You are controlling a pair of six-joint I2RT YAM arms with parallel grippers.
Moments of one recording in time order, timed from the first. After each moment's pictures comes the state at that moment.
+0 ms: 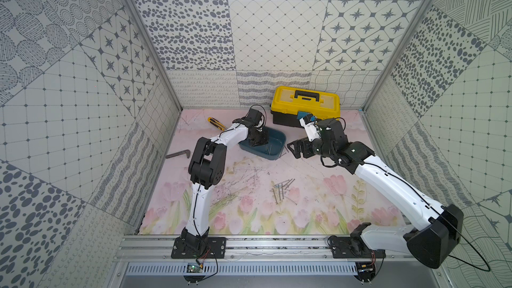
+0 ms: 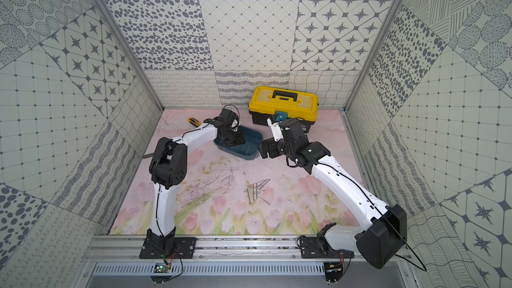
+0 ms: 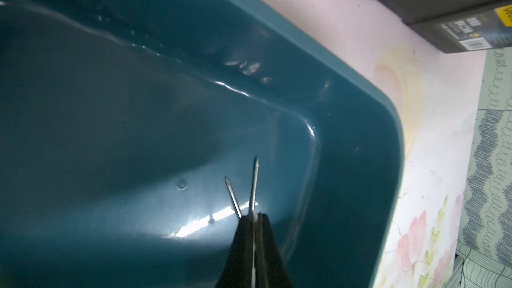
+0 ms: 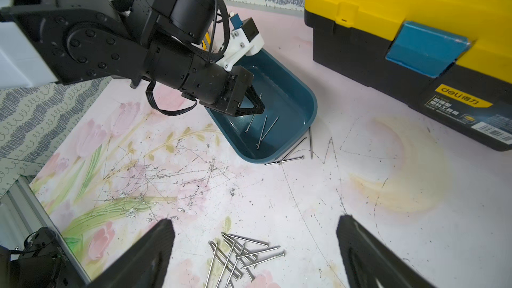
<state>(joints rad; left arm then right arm) -0.38 2.22 1.76 -0.61 0.33 -0.46 0.58 1.30 1.20 -0.57 -0.11 0.21</state>
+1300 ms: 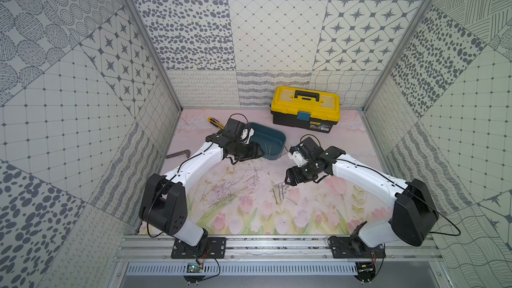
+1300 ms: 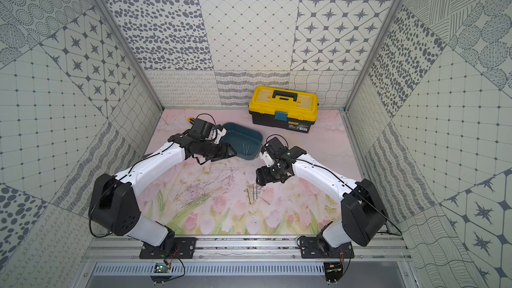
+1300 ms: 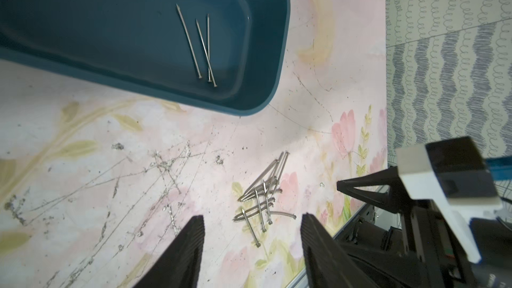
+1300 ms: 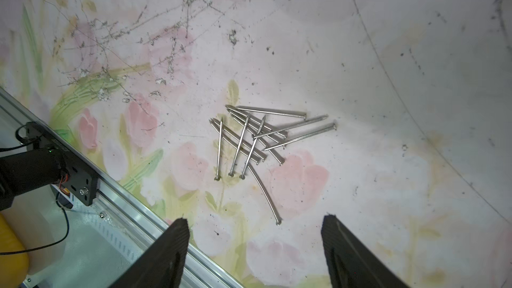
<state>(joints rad) -0.37 1.53 1.18 -0.64 0.48 -0.44 0.69 1.50 1.09 -0.84 -0.25 0.32</state>
